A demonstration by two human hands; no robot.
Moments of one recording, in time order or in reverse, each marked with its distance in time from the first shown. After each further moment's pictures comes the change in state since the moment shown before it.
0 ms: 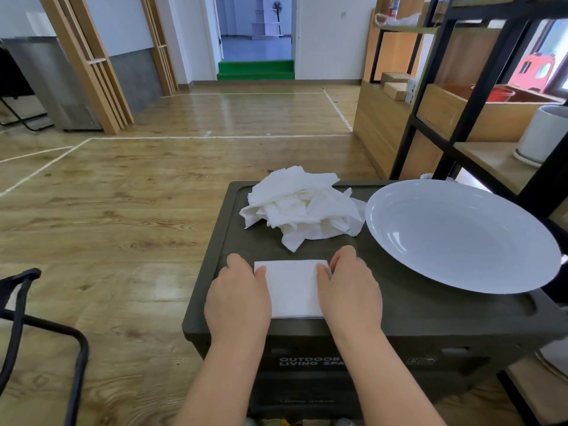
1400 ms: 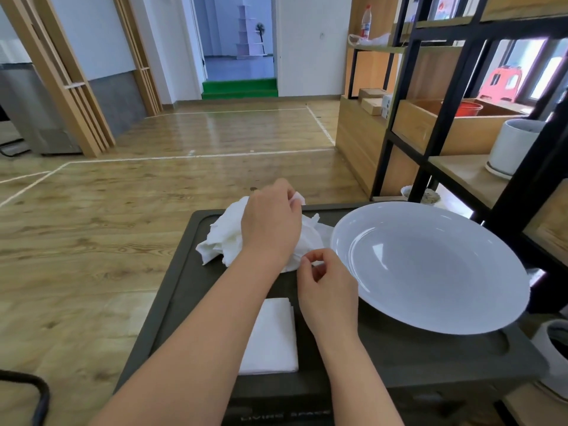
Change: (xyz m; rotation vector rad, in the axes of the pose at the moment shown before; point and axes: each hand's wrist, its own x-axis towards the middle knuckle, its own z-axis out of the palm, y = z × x) left_hand 0.088 0.145 0.022 -0.233 0.157 0.526; right_hand 0.050 0.017 -0.020 0.638 0.059 -0.003
